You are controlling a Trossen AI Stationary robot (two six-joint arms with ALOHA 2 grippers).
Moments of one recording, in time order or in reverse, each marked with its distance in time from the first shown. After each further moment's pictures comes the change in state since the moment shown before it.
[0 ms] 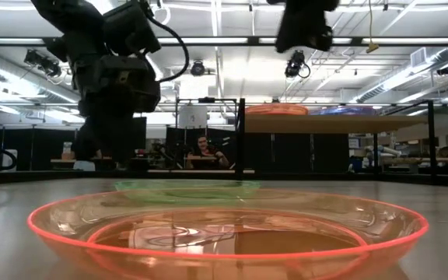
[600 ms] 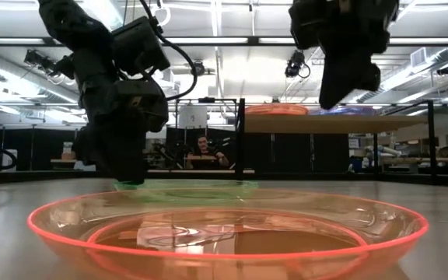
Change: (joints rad) left arm -0.019 0.148 0.000 0.137 -0.002 -0.051; right arm 0.118 -0.003 -0.287 0.168 0.023 0.243
